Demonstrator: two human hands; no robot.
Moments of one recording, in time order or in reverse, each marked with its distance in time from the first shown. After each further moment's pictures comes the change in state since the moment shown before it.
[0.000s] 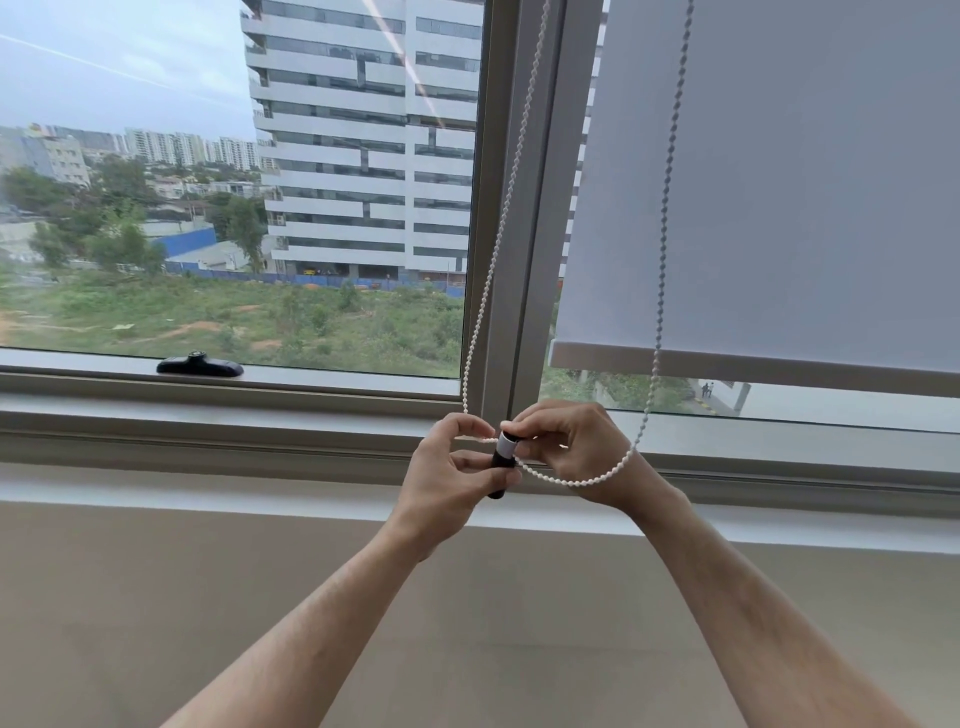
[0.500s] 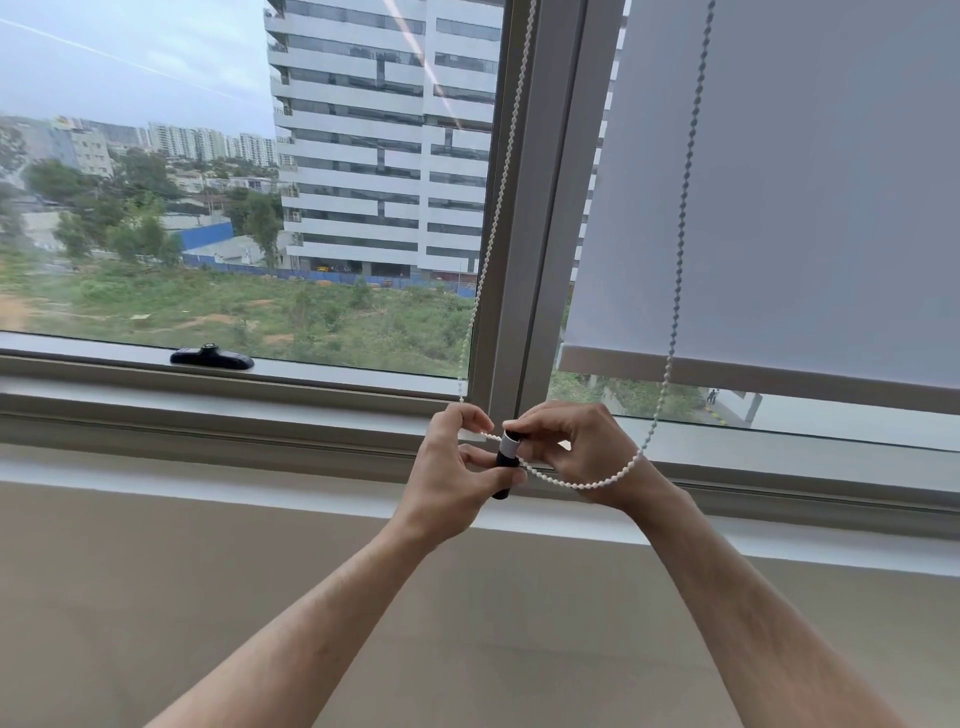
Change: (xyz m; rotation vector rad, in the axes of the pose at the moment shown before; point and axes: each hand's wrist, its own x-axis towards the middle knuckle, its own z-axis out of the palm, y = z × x) left_hand 0.000 0.007 0.003 0.149 0.114 0.085; right_hand 0.006 -0.005 -0.002 -0.045 -0.031 -0.021
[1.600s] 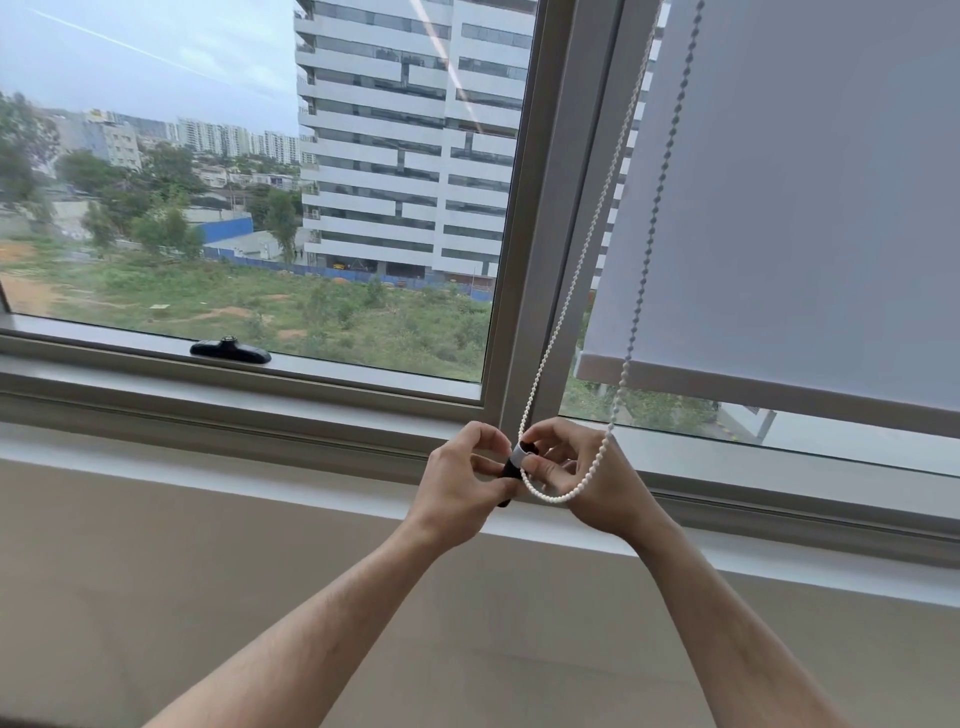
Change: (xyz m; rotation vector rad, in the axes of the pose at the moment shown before) left_hand 0.007 -0.016 -0.001 0.116 0.036 -0.016; right_hand -0.009 0.014 0.023 0.133 0.034 0.226
